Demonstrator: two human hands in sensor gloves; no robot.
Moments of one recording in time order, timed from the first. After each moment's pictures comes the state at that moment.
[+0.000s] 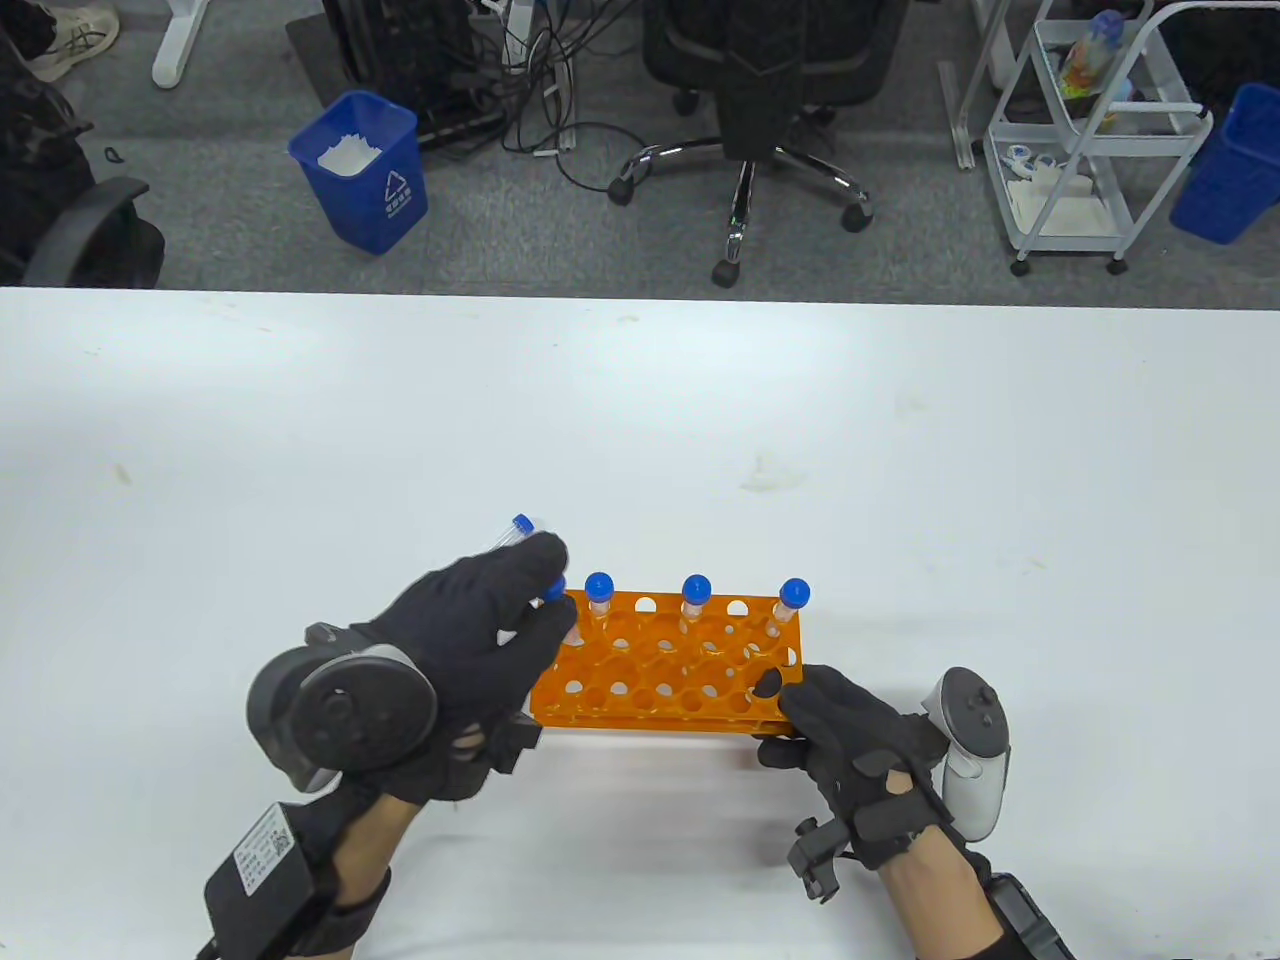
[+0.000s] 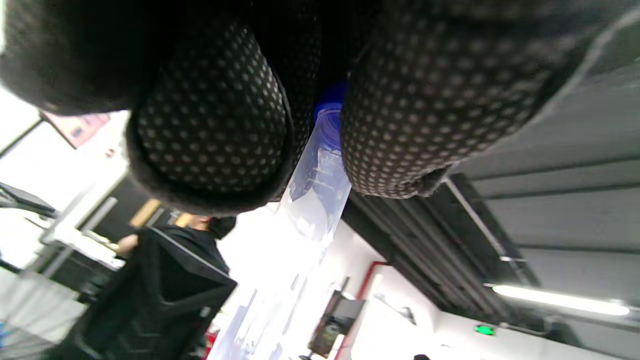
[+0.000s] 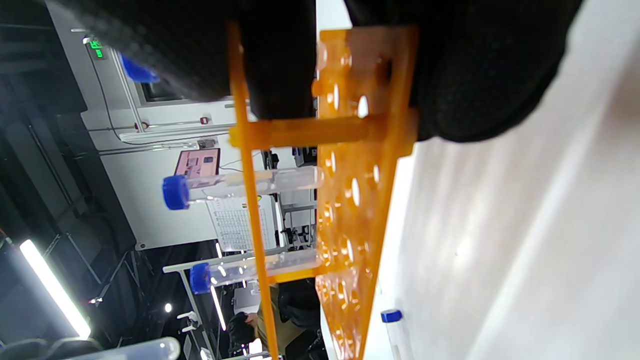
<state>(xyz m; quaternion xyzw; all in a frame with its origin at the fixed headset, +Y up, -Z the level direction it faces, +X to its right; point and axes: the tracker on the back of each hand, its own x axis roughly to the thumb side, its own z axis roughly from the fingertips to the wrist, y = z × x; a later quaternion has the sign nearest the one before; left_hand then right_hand) -0.156 -0.547 -0.160 0.25 -0.21 0.33 0.88 0.178 -0.745 -0.169 -0.02 0.17 0.66 0.73</state>
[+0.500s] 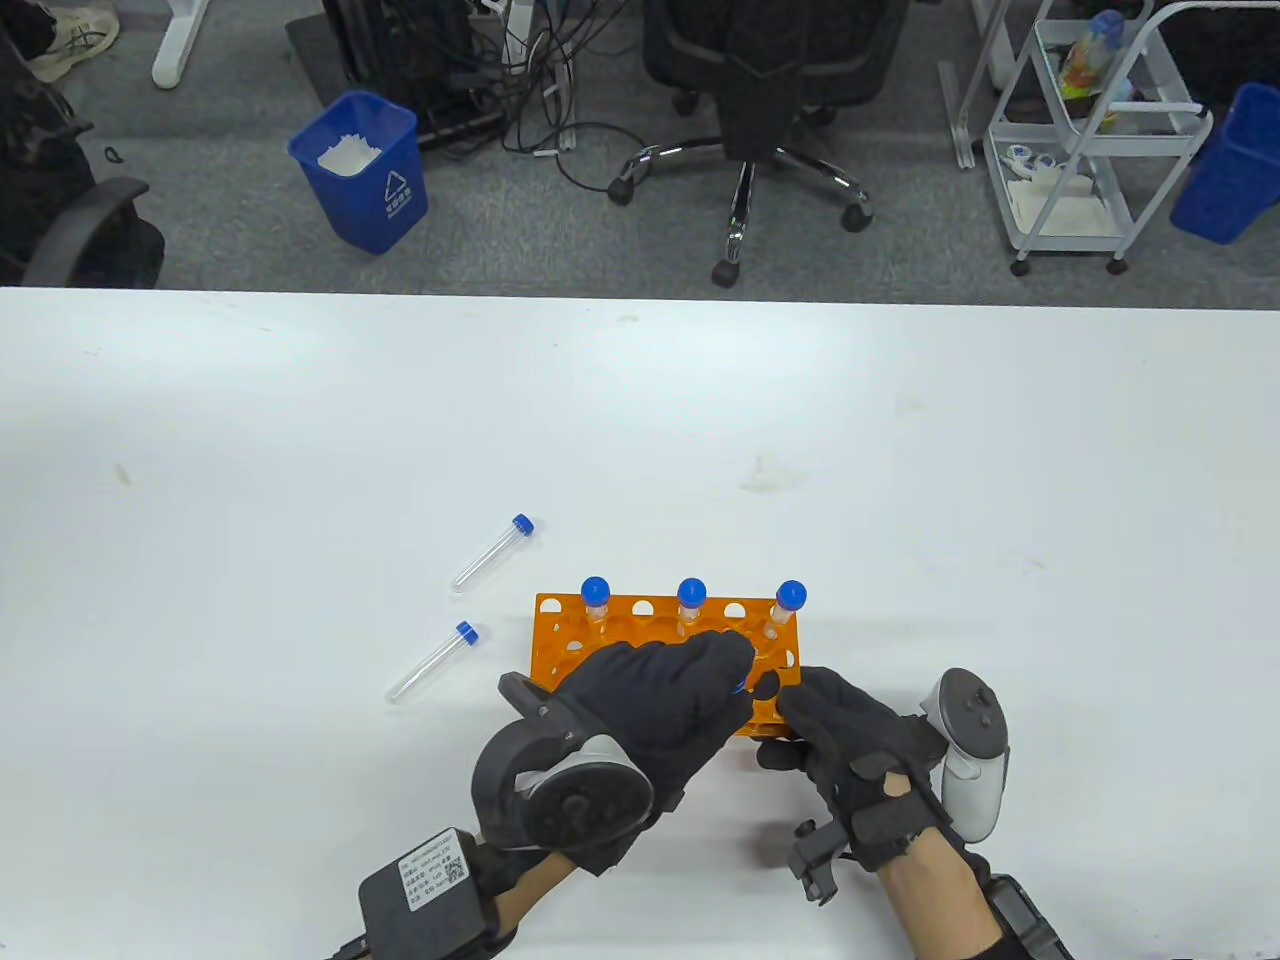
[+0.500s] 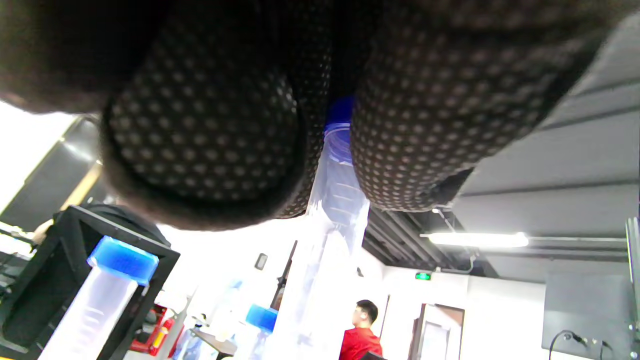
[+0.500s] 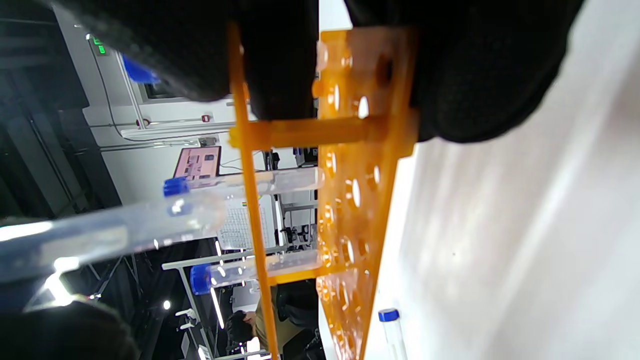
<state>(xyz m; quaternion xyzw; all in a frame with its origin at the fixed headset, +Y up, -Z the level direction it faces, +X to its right) -0.060 -0.587 -0.141 0.26 -0.29 0.27 0.88 0.177 -0.745 -0.168 -0.02 0.16 0.66 0.73</state>
